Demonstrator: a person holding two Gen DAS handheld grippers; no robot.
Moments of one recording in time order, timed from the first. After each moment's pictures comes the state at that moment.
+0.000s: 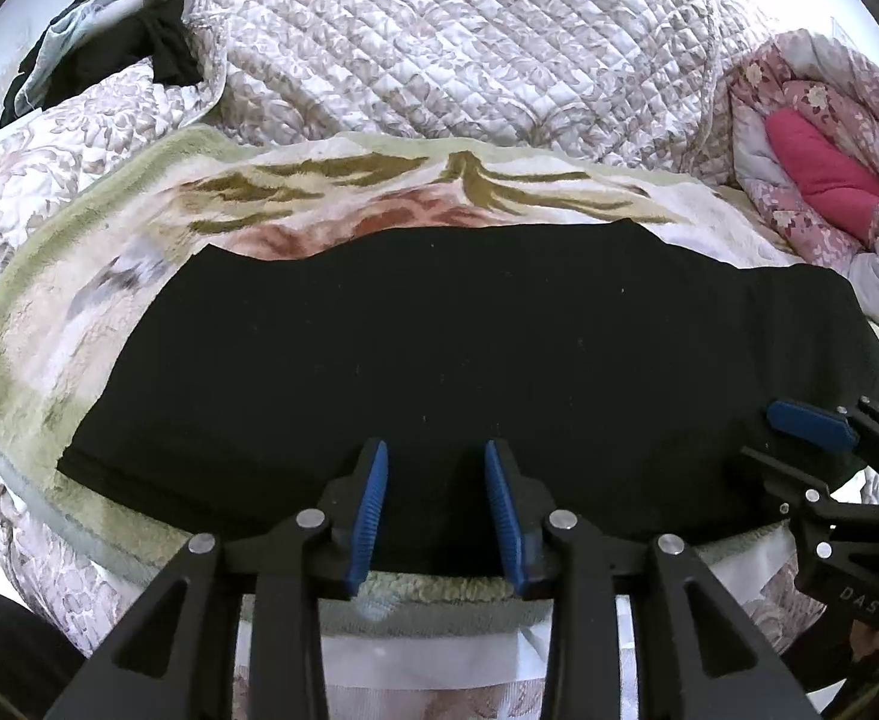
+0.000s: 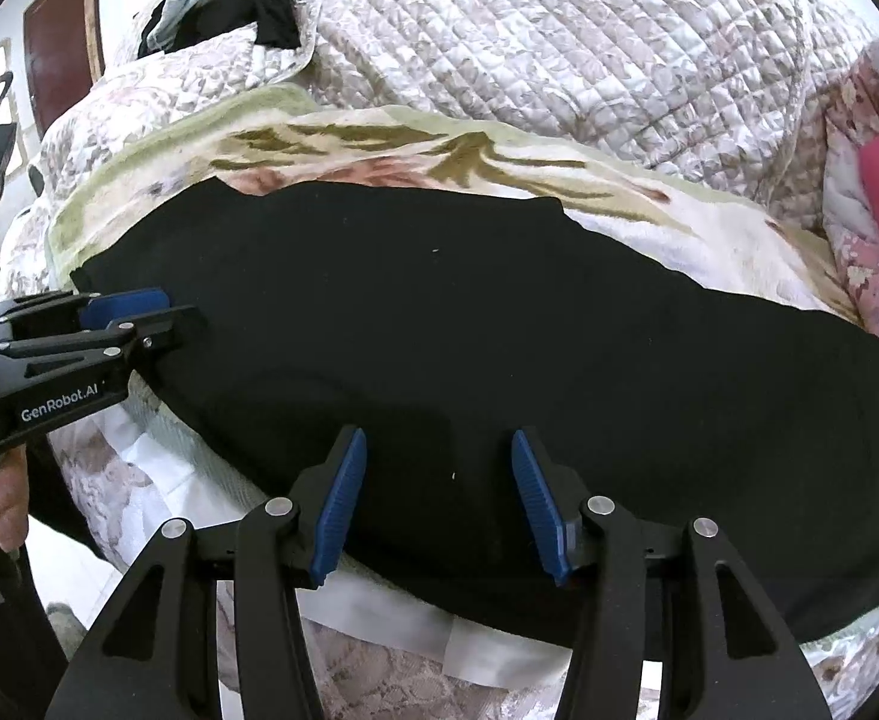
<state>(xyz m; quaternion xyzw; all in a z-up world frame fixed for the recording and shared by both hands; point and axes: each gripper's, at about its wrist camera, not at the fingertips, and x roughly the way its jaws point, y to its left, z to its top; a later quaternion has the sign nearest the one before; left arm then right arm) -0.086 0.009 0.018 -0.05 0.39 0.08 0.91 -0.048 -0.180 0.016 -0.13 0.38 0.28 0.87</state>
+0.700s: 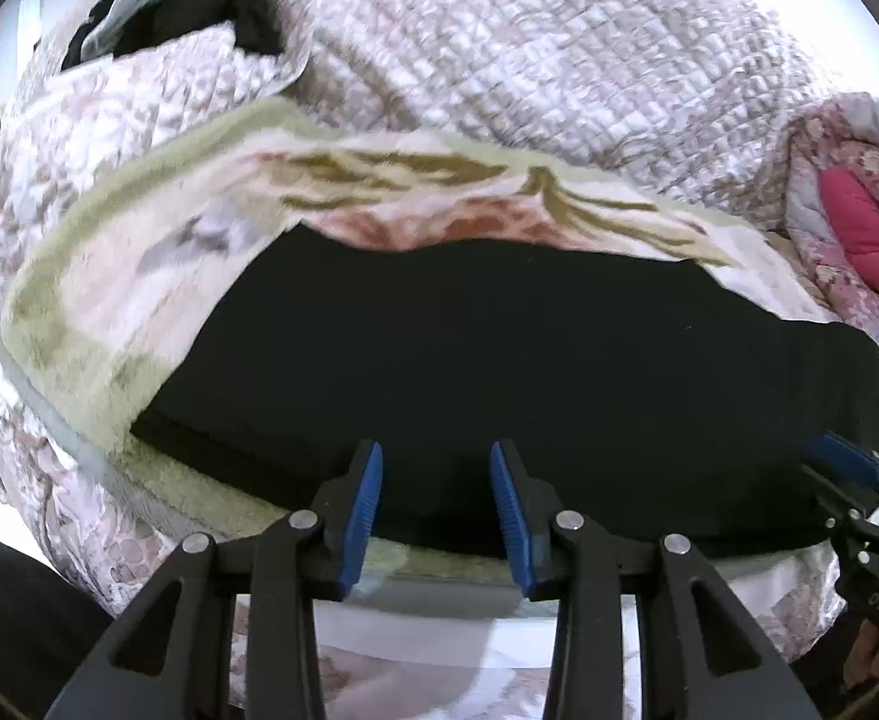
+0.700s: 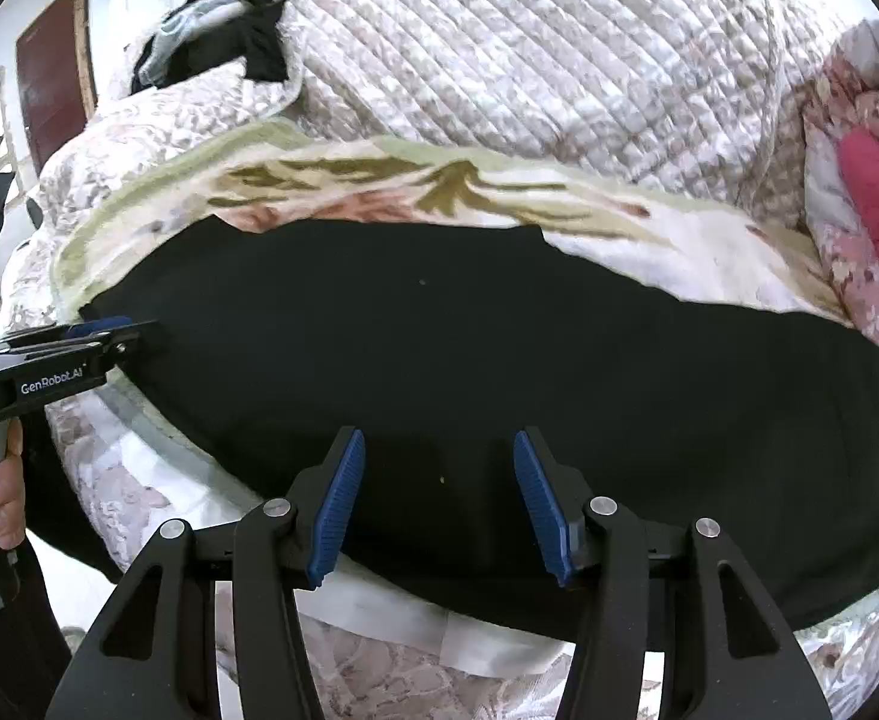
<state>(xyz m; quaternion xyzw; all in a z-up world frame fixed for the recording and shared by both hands) -0.101 0.046 0.025 -0.10 0.40 0.13 0.90 -0.051 -0.187 0.028 -0.10 0.38 0.27 0.88</state>
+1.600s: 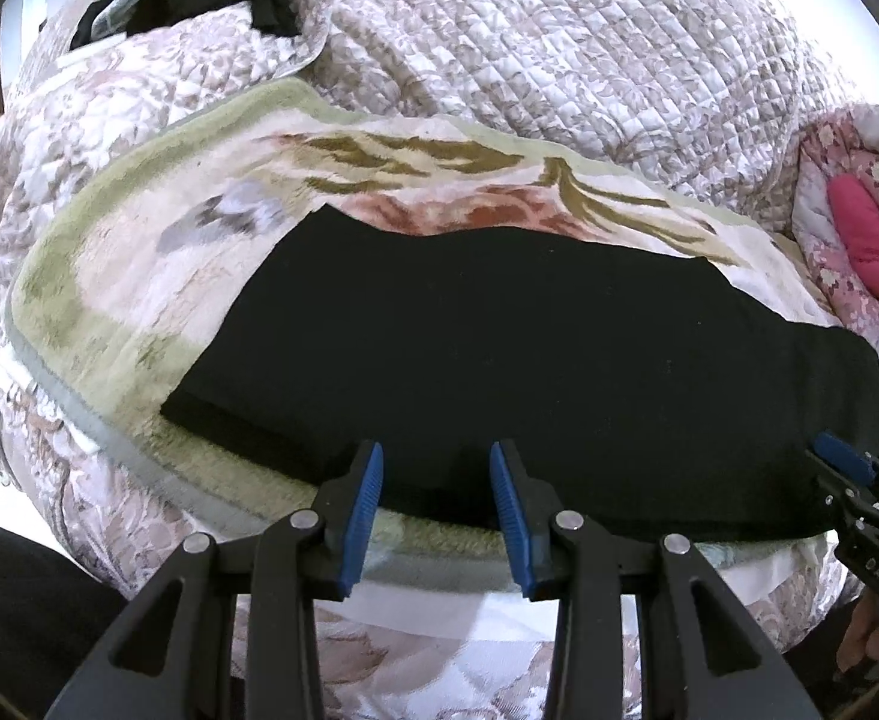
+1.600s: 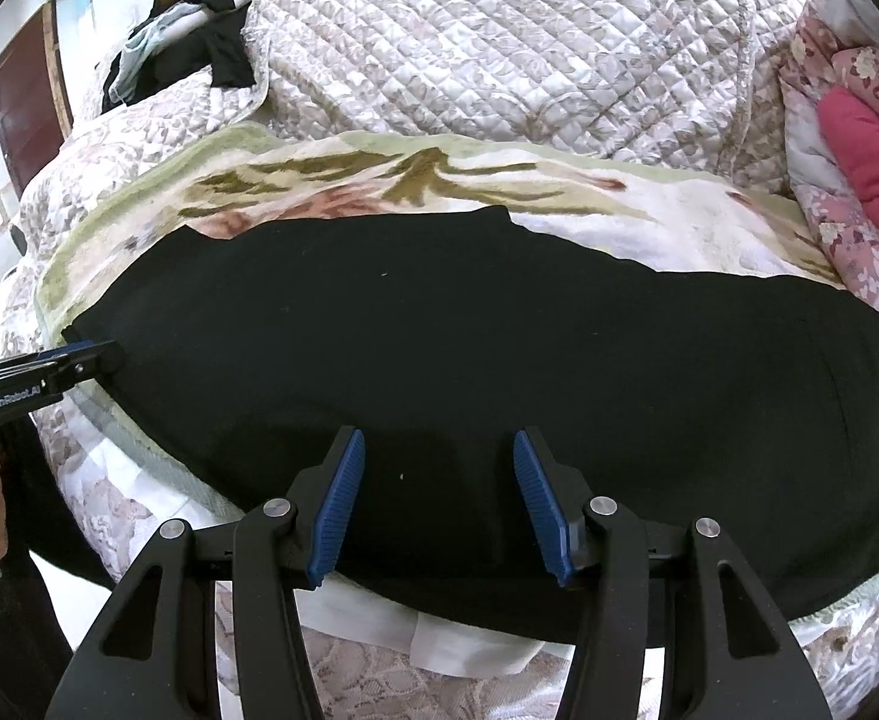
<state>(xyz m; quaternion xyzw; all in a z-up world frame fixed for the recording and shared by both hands) -0.113 0.060 0.029 -0.12 0.41 0.14 0.89 -0.042 -0.197 0.027 -0.07 0.39 0.25 0.88</state>
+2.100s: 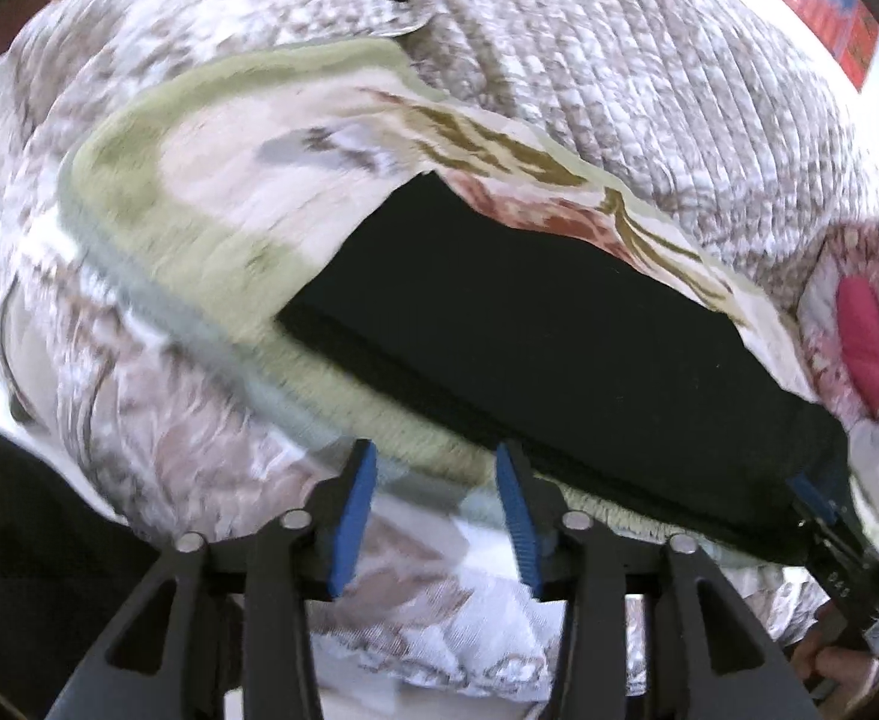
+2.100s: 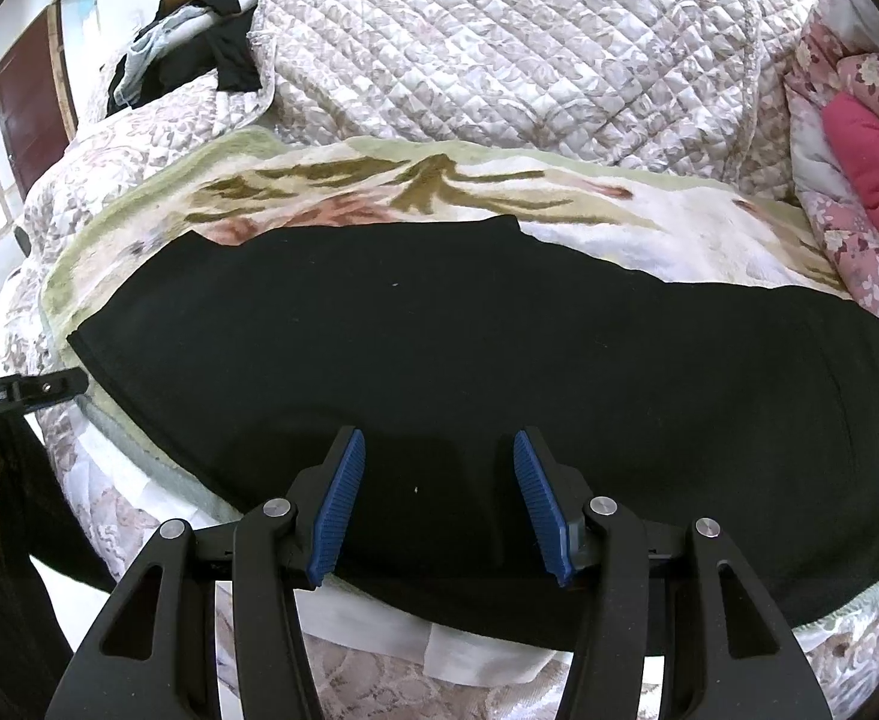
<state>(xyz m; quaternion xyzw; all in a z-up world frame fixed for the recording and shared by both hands) -0.156 0.106 0.018 -0.24 0.40 0.15 0.87 -0.044 -0.193 0.030 -0.07 0.38 0.26 0.88</state>
